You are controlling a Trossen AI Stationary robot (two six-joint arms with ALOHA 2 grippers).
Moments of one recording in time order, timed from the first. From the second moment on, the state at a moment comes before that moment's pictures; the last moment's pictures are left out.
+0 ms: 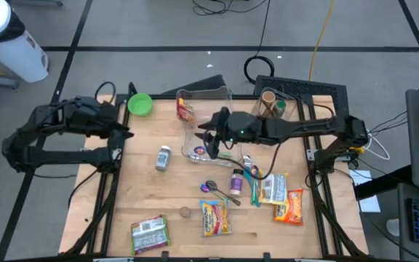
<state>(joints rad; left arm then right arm) 0.29 0.70 1.20 -1.28 0.03 -0.57 -0.02 1.61 1.38 -0.07 0.19 0.27</state>
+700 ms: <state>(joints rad) 0.07 0.68 0.86 -0.86 0.05 -0.71 0.09 1.40 1.18 -0.13 0.18 0.35</state>
